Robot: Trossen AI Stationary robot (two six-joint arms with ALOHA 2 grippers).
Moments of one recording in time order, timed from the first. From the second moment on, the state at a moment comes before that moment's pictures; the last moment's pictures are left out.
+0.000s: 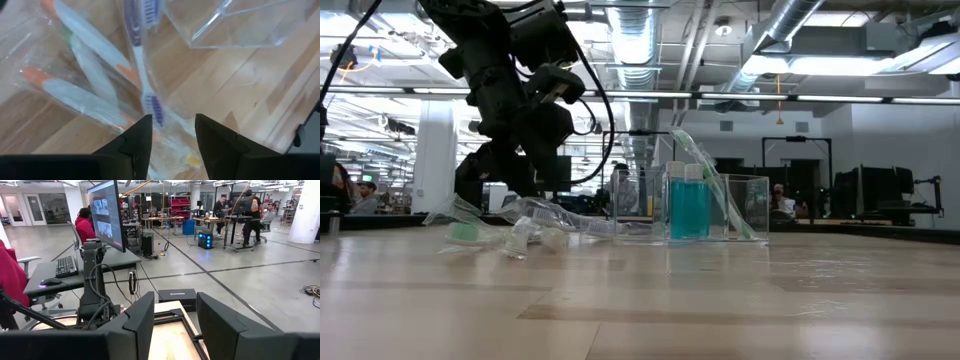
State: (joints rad) left arm 0.03 1.51 0.75 -0.25 0.20 -1.01; right arm -0.55 1.17 1.51 -0.36 -0.35 0.00
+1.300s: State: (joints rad) left arm 0.15 1.32 0.75 -0.18 0.36 -1.09; right arm -0.55 1.17 1.51 -0.38 -0.39 -0.07
